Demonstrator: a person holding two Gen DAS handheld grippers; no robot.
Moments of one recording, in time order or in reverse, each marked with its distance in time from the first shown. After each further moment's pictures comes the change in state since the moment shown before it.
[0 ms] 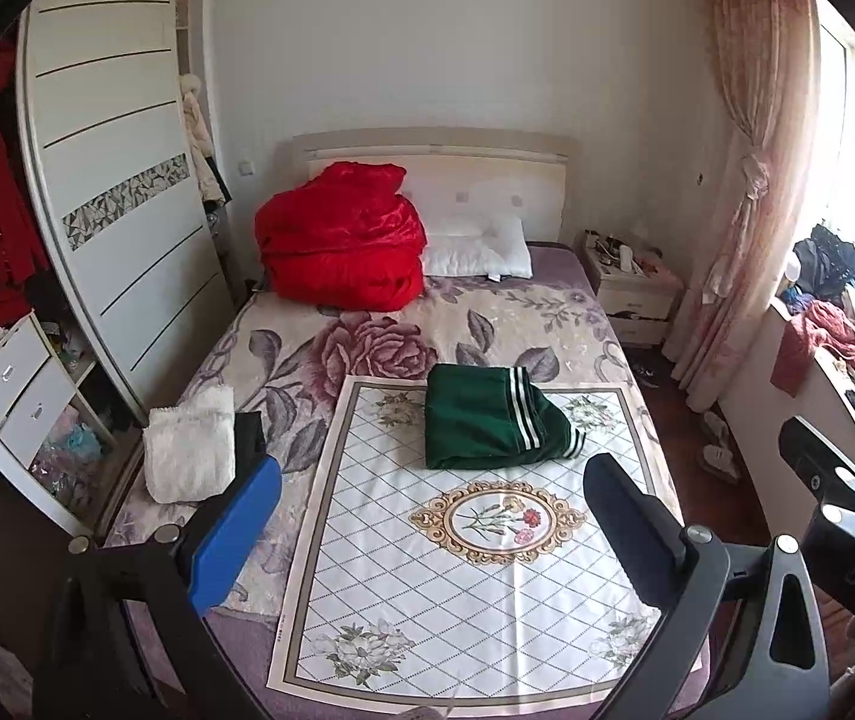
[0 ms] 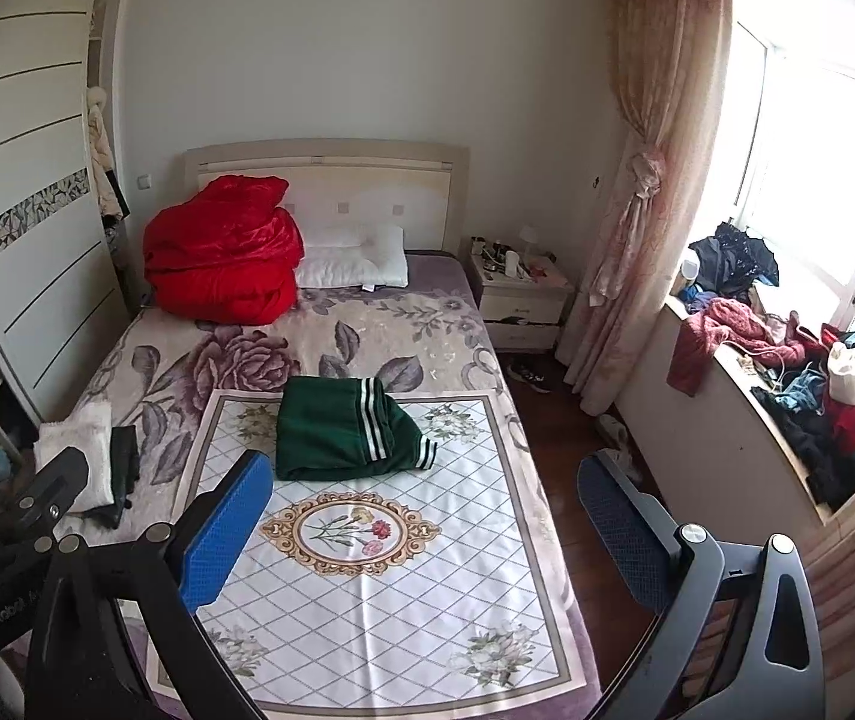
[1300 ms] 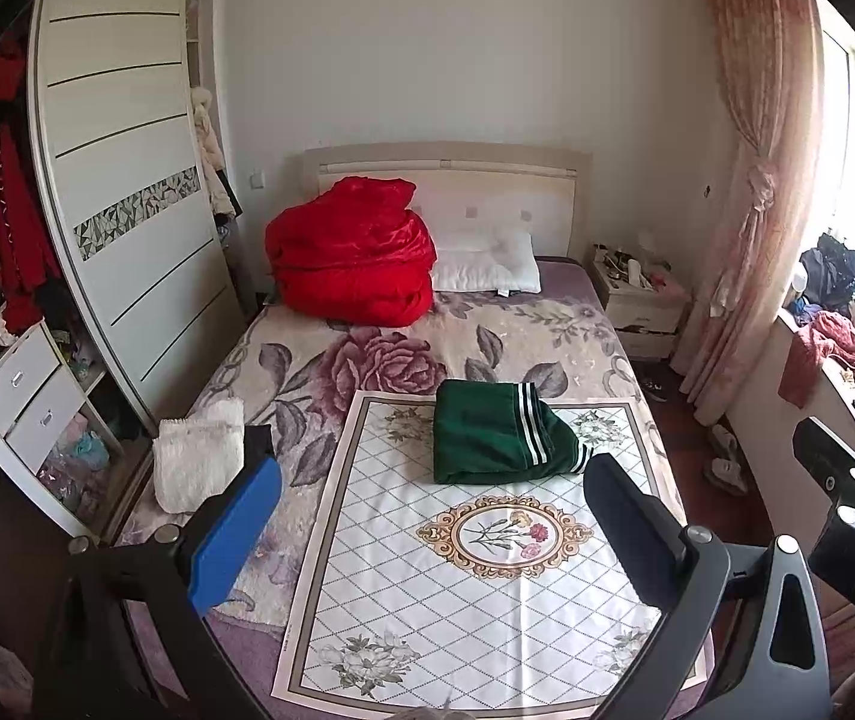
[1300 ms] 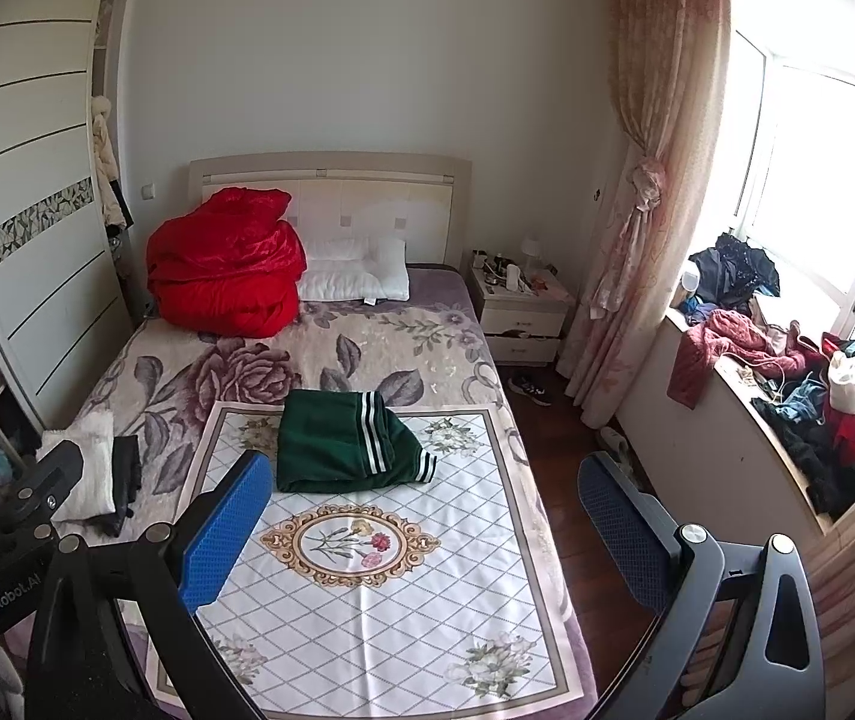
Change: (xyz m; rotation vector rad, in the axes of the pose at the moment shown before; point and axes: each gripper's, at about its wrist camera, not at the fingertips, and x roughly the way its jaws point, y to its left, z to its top) left arm -0.007 0.005 0.013 -0.003 -0.029 0.019; right arm 0.015 -0.001 0.012 -0.003 -0.028 0.002
